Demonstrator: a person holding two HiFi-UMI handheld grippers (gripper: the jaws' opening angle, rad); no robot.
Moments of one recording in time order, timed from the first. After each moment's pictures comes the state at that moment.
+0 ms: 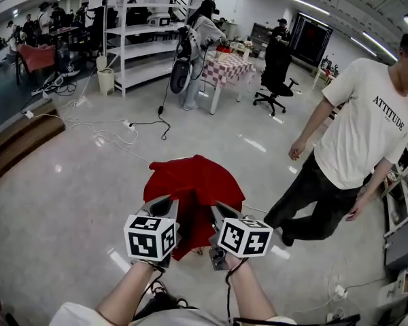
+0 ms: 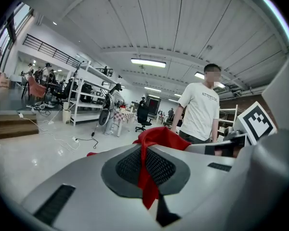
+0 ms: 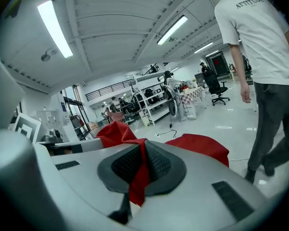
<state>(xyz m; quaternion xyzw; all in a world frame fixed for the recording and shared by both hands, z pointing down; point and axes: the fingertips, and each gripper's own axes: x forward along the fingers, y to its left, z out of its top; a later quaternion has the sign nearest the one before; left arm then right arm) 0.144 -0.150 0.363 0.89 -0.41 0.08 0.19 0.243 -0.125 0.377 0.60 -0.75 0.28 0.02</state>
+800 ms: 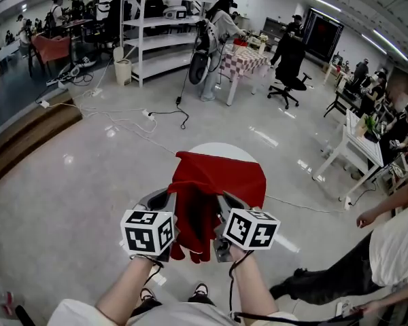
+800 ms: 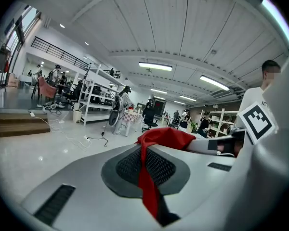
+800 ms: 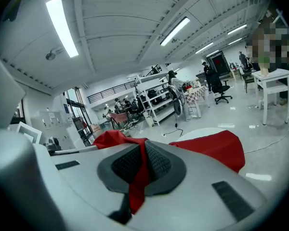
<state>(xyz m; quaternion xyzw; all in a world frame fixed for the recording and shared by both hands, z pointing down) 0.007 -0.099 0.370 0.87 -0.44 0.07 0.20 0.128 -0.079 0.373 0.59 -0.76 0.28 0.00</state>
